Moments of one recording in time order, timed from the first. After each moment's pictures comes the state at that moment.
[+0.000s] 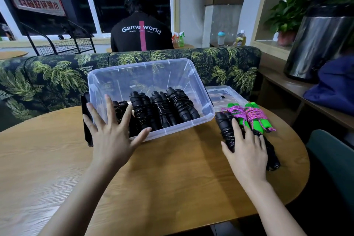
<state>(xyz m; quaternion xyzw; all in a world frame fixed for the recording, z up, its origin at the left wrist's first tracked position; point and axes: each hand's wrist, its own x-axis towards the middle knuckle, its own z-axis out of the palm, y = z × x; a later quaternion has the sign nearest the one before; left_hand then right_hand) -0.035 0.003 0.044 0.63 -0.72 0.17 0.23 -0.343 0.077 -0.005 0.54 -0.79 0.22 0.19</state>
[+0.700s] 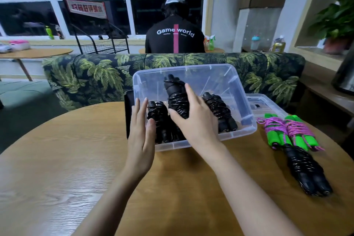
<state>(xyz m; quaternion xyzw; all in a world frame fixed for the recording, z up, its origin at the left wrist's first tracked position) -0.014 0.026 0.044 0.47 -0.66 -0.14 0.57 -0.165 0.017 0.103 0.70 -0.60 0.38 -0.01</state>
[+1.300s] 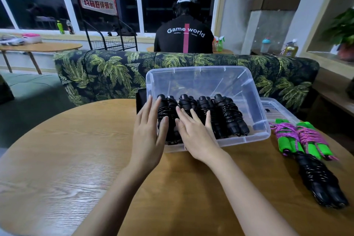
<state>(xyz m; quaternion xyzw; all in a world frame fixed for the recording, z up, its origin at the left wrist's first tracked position) 0.004 0.012 0.043 0.51 -0.70 -0.01 0.50 -0.149 -0.006 0.060 0.80 -0.56 0.19 -0.07</state>
